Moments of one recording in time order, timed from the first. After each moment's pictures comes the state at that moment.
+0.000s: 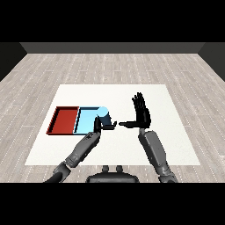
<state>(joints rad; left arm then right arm) -0.53 0.03 -0.49 -0.94 0.39 0.62 -0.40 -0.38 -0.08 0.20 -1.55 -0.34 -0.23 -0.22</state>
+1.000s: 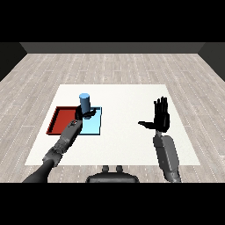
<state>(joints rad) -0.78 0.22 -0.25 -0.47 0.32 0.52 -0.23 -0.24 -0.17 -0.02 -1.57 -0.44 -0.13 -0.28</state>
